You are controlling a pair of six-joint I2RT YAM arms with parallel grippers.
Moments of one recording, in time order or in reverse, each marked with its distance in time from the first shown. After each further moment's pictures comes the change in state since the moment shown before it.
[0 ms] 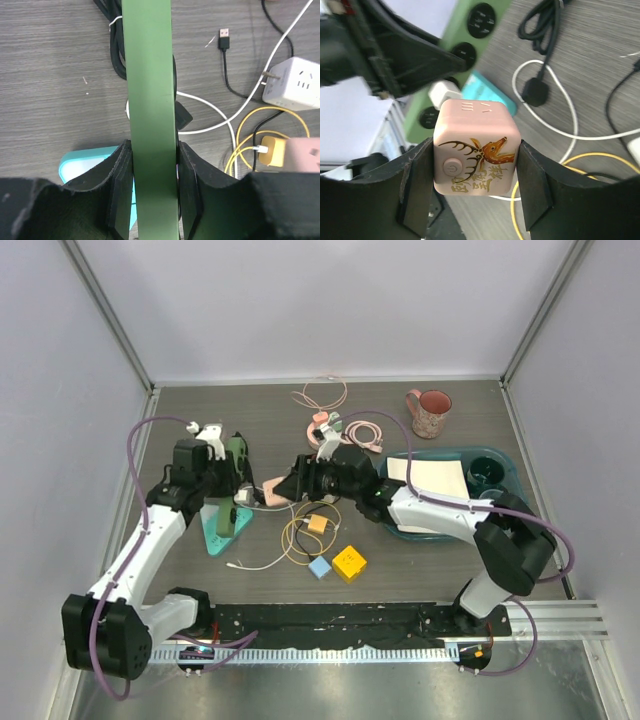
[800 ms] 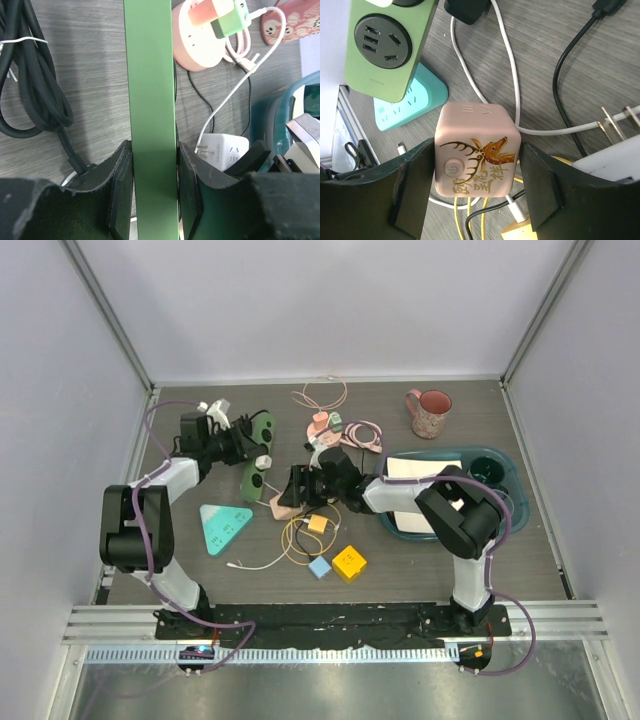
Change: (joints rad) left arm 0.156 0.574 0.148 0.500 0.532 -0.254; right arm -0.076 0.359 0.103 -0.022 -0.121 -0.043
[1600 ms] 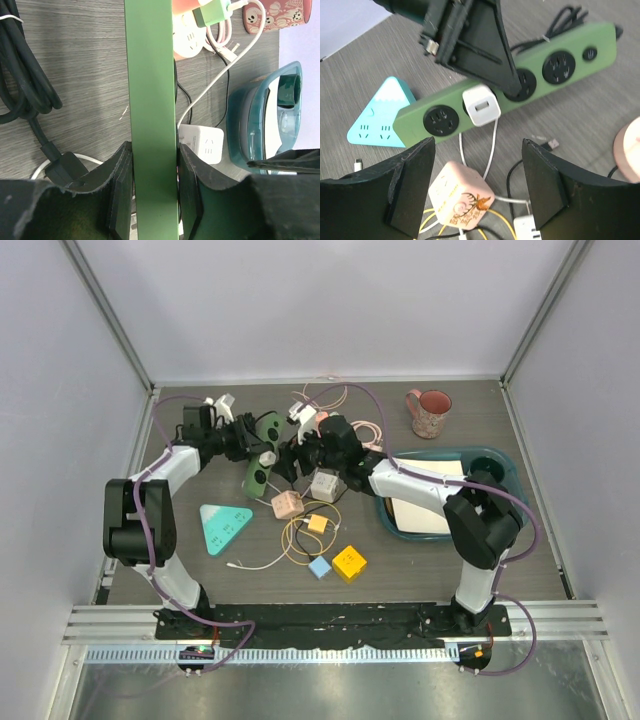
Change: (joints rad) left arm -0.015 0.058 0.132 -0.152 0.093 -0.047; right arm -0.001 -0.119 0.193 -0.113 0.073 -0.554
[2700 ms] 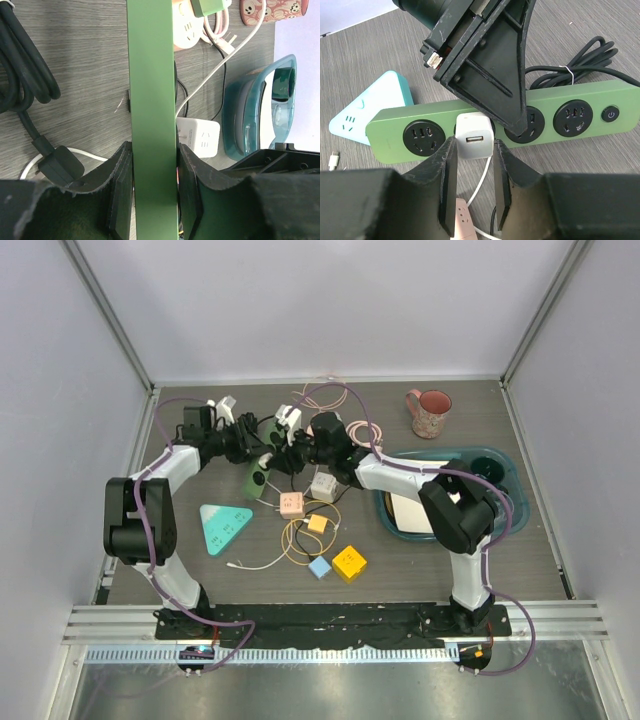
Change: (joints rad) left arm 0.001 0.010 0.005 -0.031 0.042 -0.005; right arm -0.020 0.162 0.111 0.101 -0.185 -0.159
